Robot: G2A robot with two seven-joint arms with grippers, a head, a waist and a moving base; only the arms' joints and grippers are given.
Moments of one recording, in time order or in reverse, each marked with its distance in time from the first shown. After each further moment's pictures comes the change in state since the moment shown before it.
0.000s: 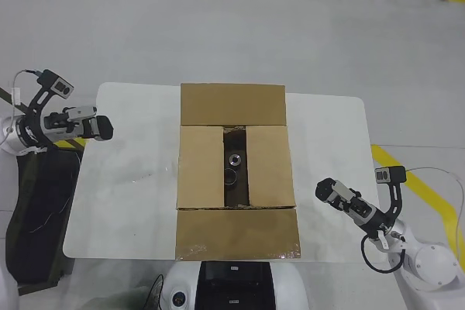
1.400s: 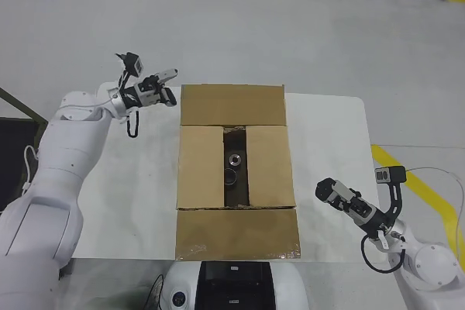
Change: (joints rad) left arm -0.594 -0.309 0.680 0.697 0.069 -0.287 0.377; right arm 0.000 0.000 0.000 0.000 0.000 0.000 0.000
